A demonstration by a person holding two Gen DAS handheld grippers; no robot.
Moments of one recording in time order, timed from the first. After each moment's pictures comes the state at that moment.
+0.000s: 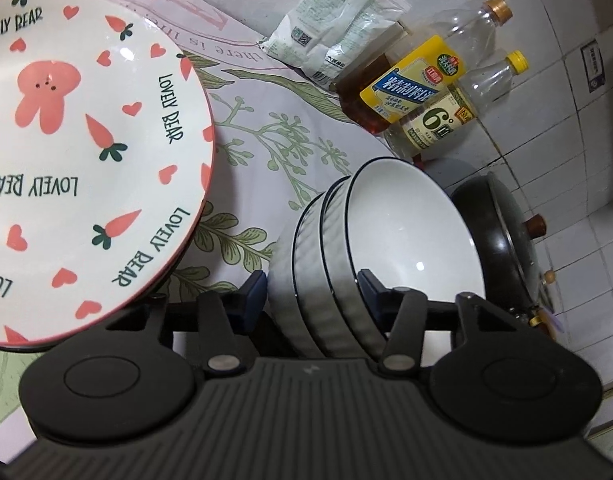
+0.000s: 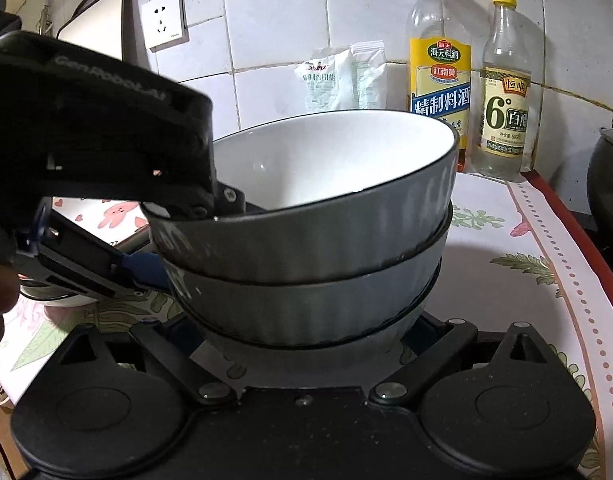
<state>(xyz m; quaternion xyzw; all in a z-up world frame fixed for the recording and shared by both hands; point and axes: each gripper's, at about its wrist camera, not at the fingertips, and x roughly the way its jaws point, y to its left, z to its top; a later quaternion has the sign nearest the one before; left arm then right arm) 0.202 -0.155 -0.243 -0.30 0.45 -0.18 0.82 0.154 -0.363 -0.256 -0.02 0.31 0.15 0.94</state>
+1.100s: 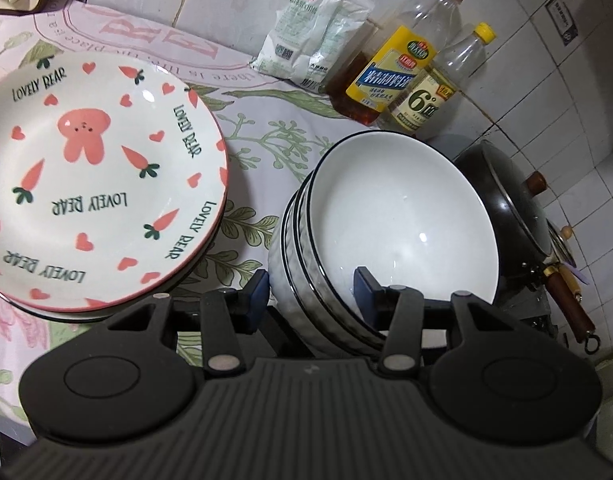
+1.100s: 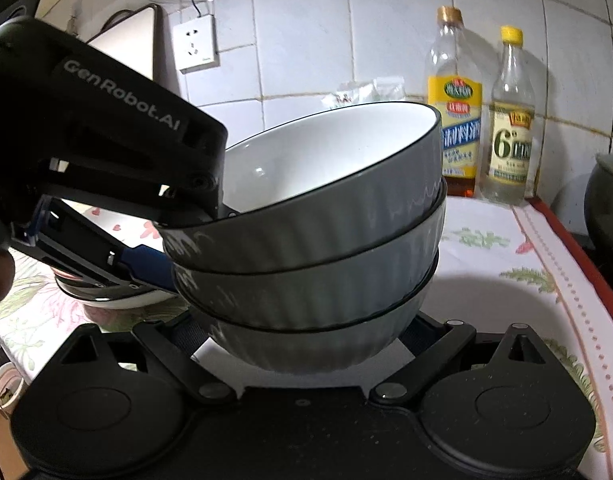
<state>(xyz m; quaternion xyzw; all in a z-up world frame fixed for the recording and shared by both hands) 0.165 -0.142 -0.214 -0.22 0.44 -0.18 0.85 0.117 -0.340 -0.242 -0.03 0.26 0.16 0.95</state>
